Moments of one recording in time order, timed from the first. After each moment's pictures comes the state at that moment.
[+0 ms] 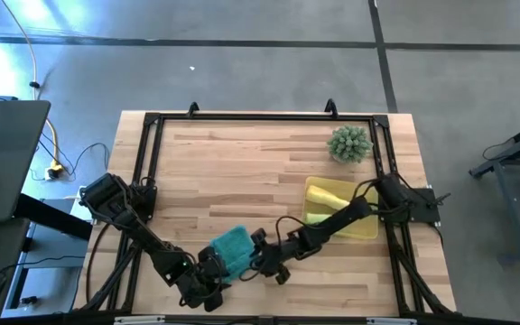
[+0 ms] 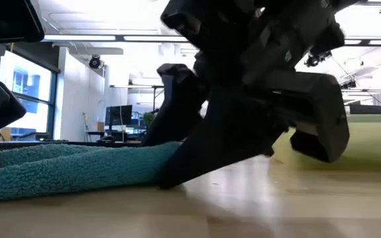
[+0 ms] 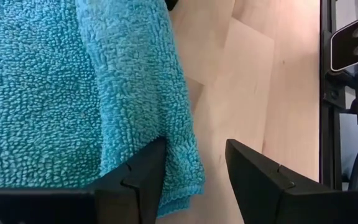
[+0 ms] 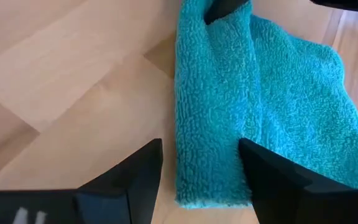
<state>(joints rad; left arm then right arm) -0.73 1.91 0.91 0.00 -0.44 -1.09 0.43 2.13 1.25 0.10 0.12 -0.34</state>
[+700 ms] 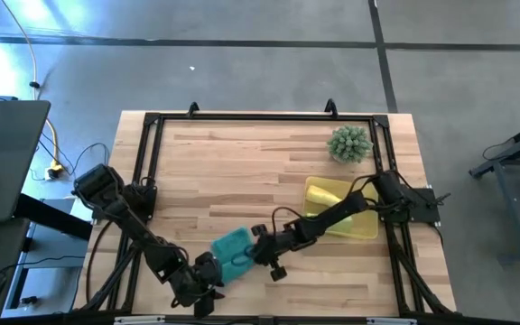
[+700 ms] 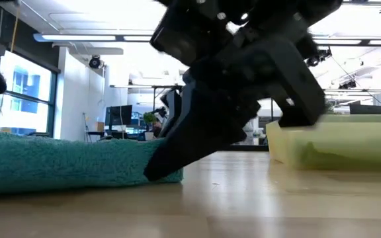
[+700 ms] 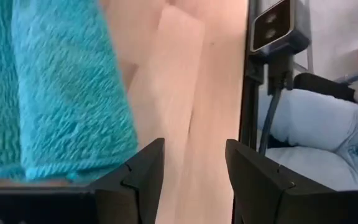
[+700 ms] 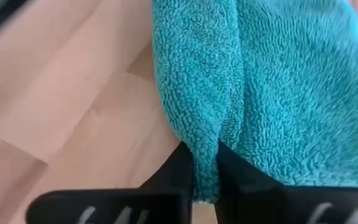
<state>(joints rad) -0.74 1.78 0.90 0.02 -0.31 -1.05 0.36 2.14 1.26 0.06 -0.03 -0.09</state>
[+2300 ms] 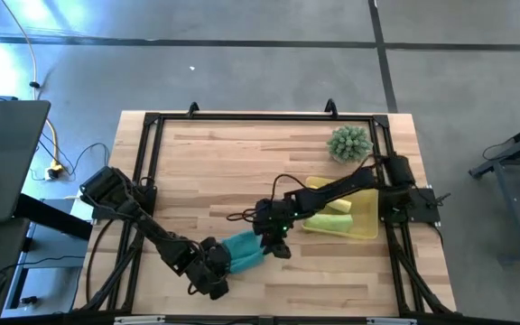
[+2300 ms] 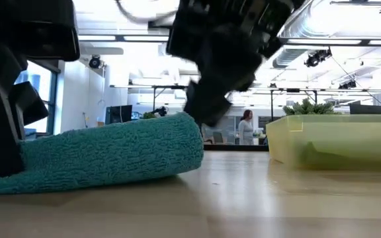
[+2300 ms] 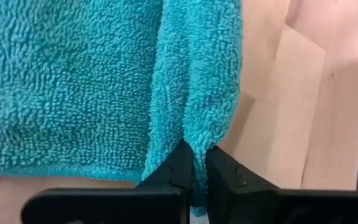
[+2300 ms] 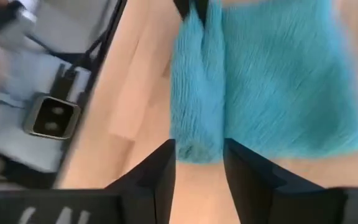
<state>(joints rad) -0.63 1.86 0.91 -0.14 -0.32 -1.09 0.18 2.00 1.25 -0.12 -0.53 0.22</state>
